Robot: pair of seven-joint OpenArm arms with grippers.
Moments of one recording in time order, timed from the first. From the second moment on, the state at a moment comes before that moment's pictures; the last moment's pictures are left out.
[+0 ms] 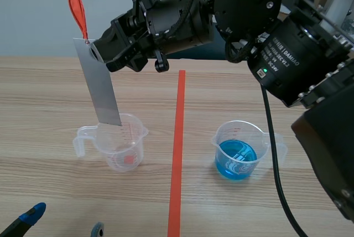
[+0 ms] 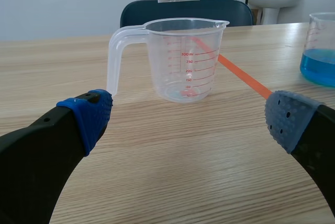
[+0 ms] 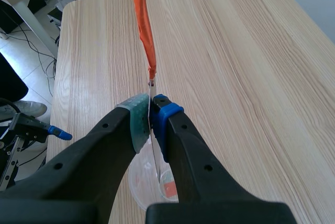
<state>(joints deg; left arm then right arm) 22.2 -6.1 -2.1 36.9 13.6 -8.8 -89.0 25.6 5.4 -27.0 86.2 41.2 44.9 -46.0</state>
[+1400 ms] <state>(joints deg) 22.2 -6.1 -2.1 36.9 13.6 -8.8 -89.0 24.2 5.4 -27.0 86.2 36.0 44.9 -43.3</state>
